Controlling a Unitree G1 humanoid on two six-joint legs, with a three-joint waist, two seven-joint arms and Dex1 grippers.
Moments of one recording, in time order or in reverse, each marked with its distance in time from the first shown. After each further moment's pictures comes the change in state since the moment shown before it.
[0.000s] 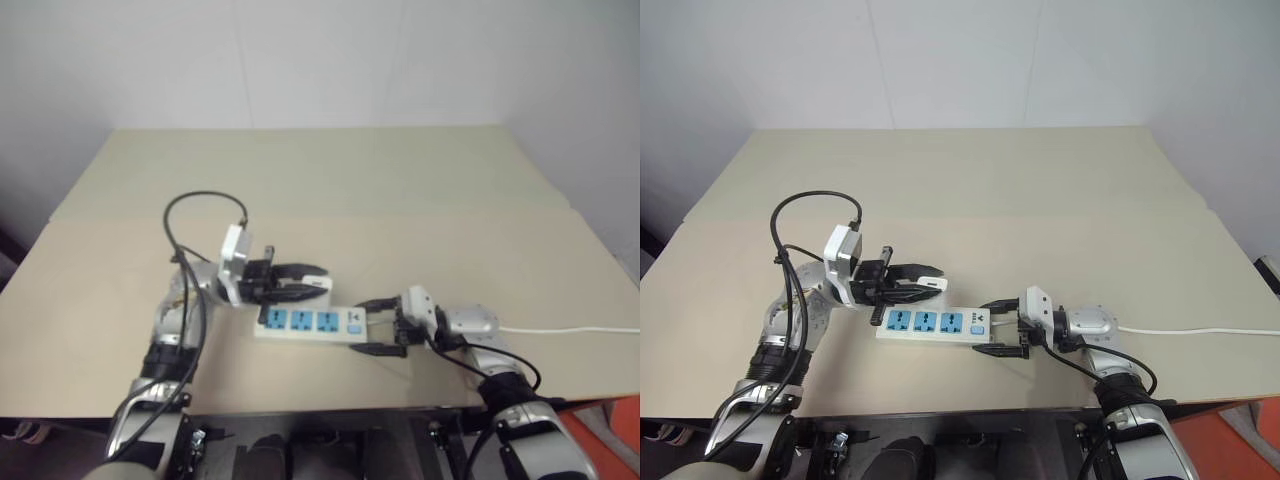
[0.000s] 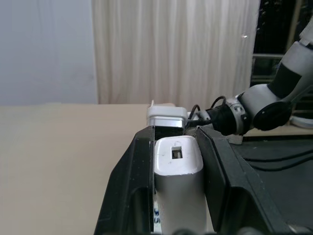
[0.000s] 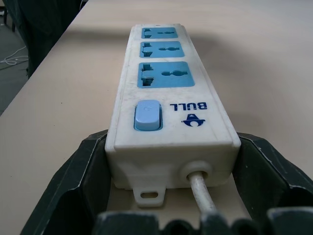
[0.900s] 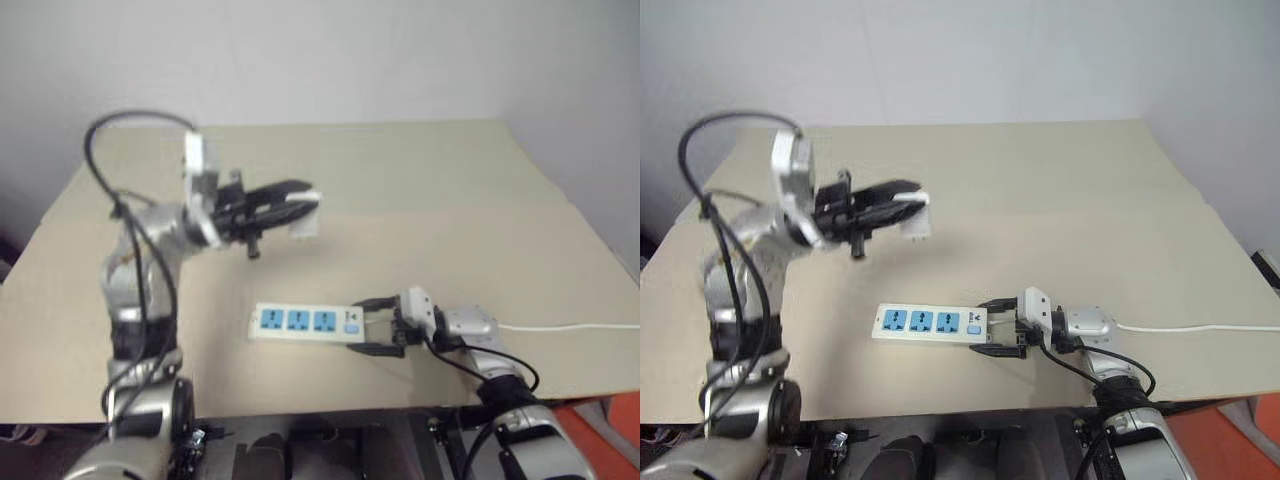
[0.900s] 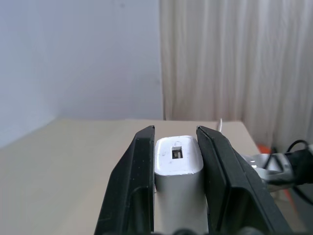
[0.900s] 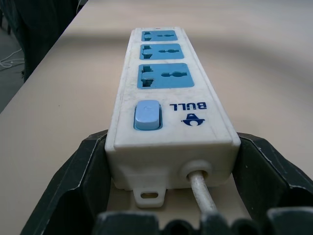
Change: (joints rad) left arm -0.029 0.010 0.258 -0.435 0.045 0.417 0.314; right arm 0.012 0.004 -0.013 -0.023 0.000 0.000 -0.022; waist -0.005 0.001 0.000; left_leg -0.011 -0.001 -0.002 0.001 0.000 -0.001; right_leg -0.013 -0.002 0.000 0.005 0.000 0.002
